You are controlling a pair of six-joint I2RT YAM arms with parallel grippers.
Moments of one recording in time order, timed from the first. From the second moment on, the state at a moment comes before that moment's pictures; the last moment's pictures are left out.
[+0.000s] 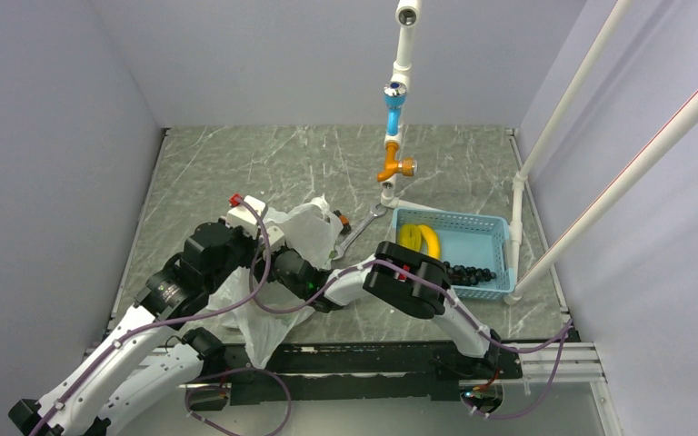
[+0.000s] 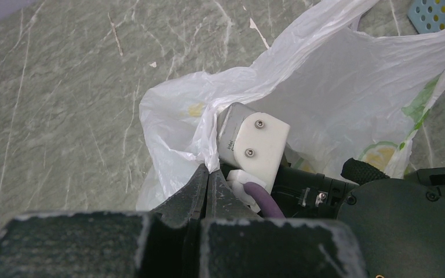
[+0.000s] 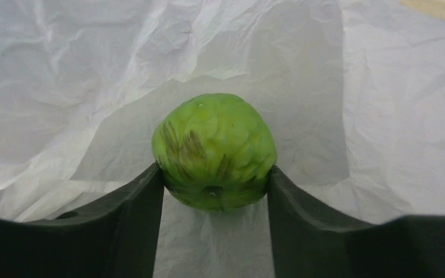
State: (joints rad) left arm -0.63 0.65 0.74 -0.50 -0.26 0.04; right arm 1.20 2.25 1.22 0.83 0.34 0.17
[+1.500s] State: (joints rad) left arm -0.29 0.64 0.79 -0.55 -0.82 -0.23; right arm 1.25 1.09 0.65 0.42 0.43 0.29
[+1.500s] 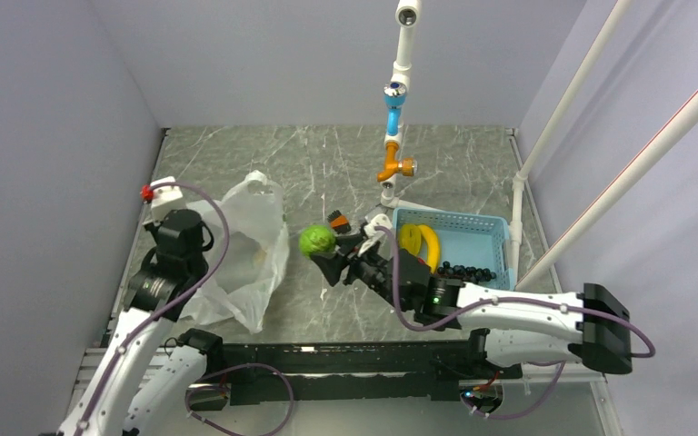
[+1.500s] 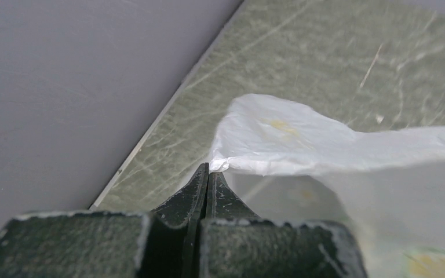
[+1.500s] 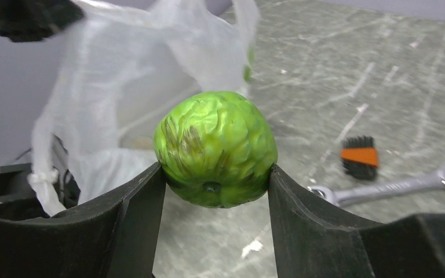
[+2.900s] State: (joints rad) left arm -0.20 0.68 0.81 -0.48 -0.42 -0.14; right arm 0.29 1.02 0.61 -0.40 0.58 0.76
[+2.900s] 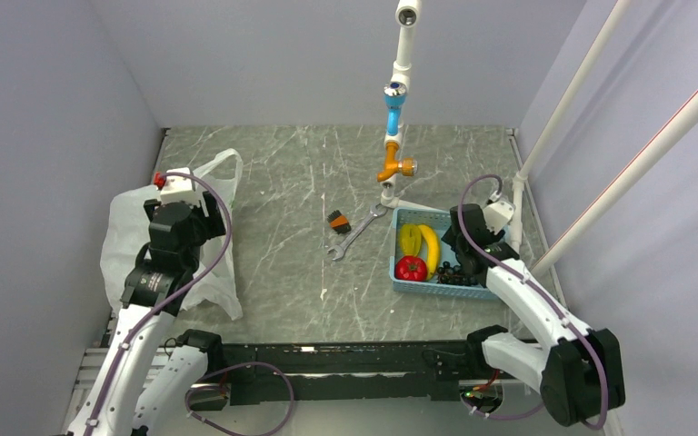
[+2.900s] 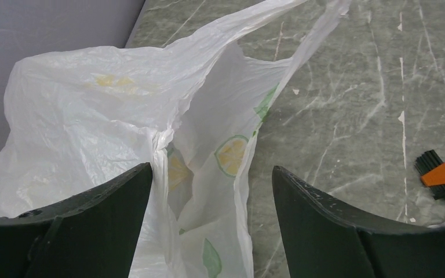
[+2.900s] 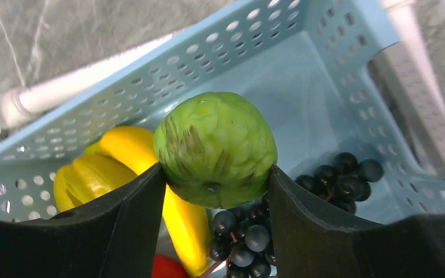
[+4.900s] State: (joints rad) left arm -0.33 0.26 1.19 -0.72 0.09 -0.39; right arm 0.28 0.31 1.06 -0.81 0.08 0.44
